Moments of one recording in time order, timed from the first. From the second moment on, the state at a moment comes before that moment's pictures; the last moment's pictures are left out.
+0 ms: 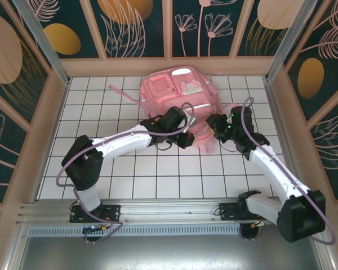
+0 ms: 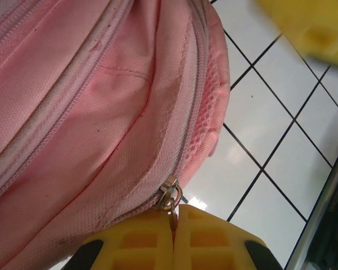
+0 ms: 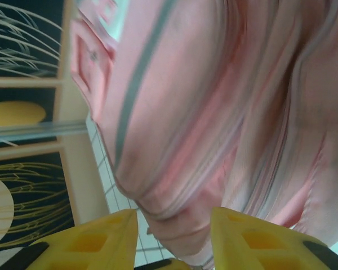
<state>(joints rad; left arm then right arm) -0.89 1.79 1.34 -0.38 0.29 -0.34 0.33 1.10 0.77 -0.29 -0.32 1.20</state>
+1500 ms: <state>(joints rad) -0.89 1.79 1.36 -0.45 0.25 -0.26 0.47 1.33 0.82 -0.35 -0.28 1.50</state>
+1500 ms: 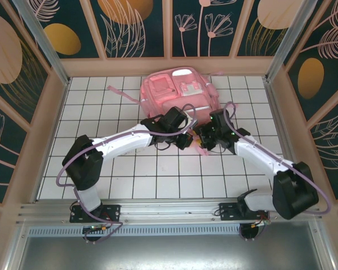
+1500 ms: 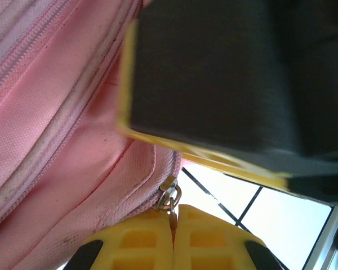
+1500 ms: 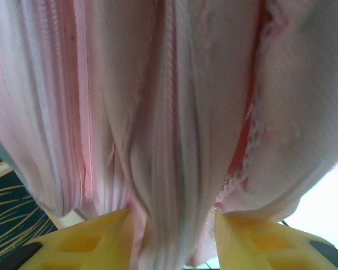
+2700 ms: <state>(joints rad) -0.75 1.71 1.16 -0.33 0.09 -0.34 0.26 1.23 0.82 -0.43 -0.32 1.32</state>
